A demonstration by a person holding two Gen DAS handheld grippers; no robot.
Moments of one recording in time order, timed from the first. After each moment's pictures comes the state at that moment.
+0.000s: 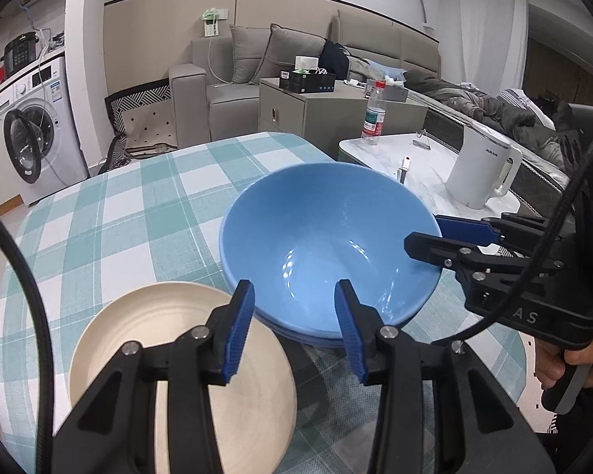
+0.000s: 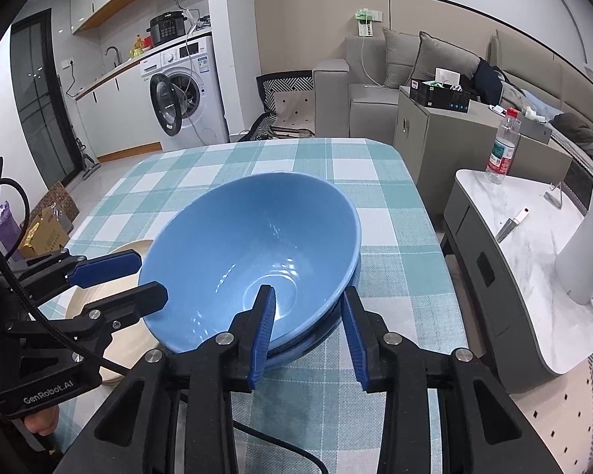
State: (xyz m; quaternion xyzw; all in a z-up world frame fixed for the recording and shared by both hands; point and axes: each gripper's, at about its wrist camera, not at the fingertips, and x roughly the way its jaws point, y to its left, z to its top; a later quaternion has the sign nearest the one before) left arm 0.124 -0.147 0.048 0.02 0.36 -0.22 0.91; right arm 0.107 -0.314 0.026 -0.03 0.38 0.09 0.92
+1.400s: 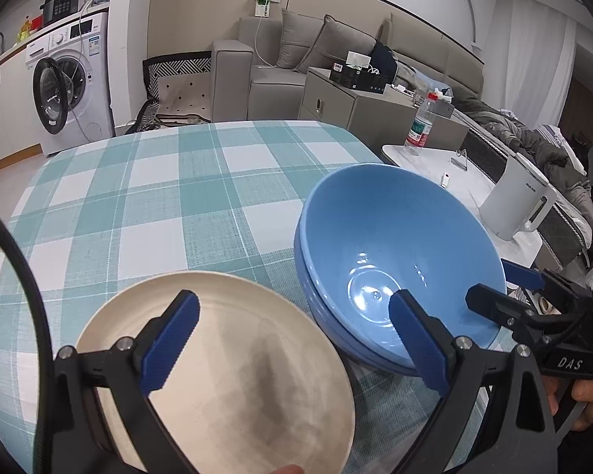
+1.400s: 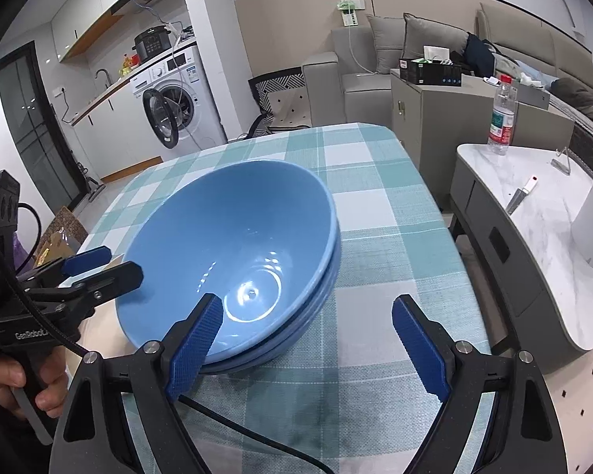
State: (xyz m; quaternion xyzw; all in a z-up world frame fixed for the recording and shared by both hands) left arm 0.160 -0.116 0.021 -0.04 0.39 -0.16 0.90; right arm 0.118 -0.334 0.000 0.04 0.39 0.10 0.91
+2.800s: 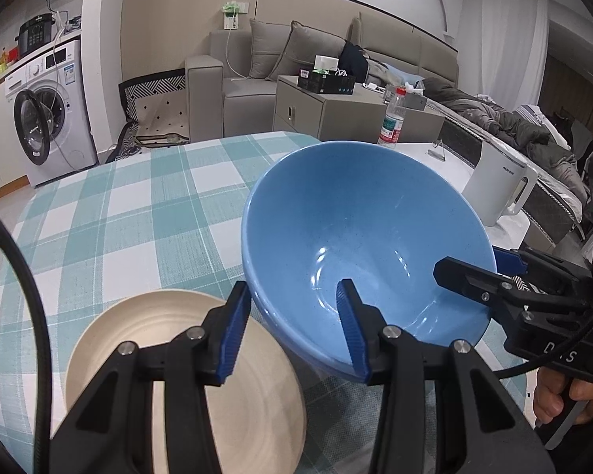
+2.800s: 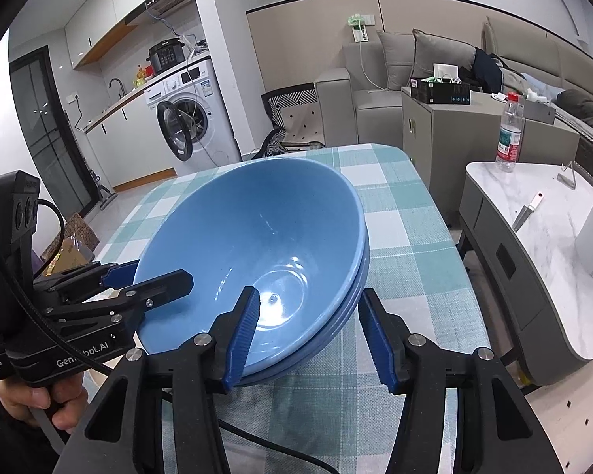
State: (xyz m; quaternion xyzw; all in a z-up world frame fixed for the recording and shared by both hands) left arm 0.143 -0.145 0.045 0.00 0.37 -0.19 0.91; right arm 0.100 -0.327 0.025 0.04 0.36 0.11 0.93
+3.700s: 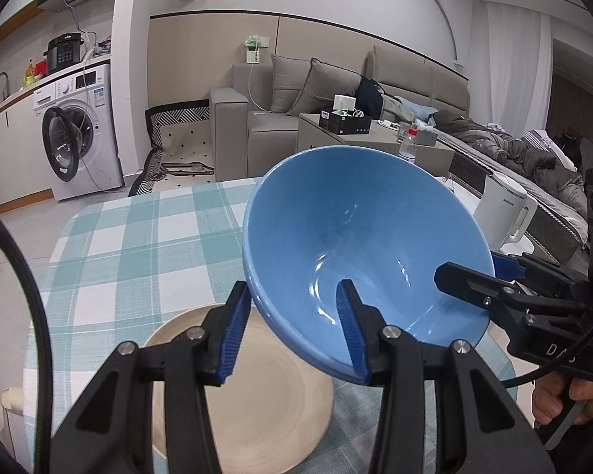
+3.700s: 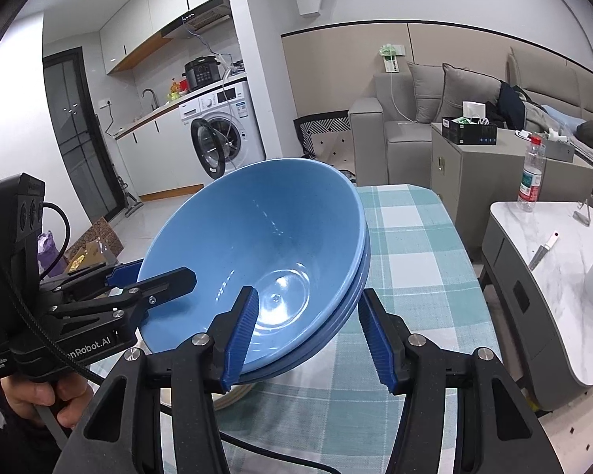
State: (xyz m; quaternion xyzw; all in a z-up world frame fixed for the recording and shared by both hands) left arm 0.102 -0.099 0.094 -0.01 0.32 -0.16 0.94; right arm 0.070 -0.285 0.077 0.02 0.31 0.17 0.94
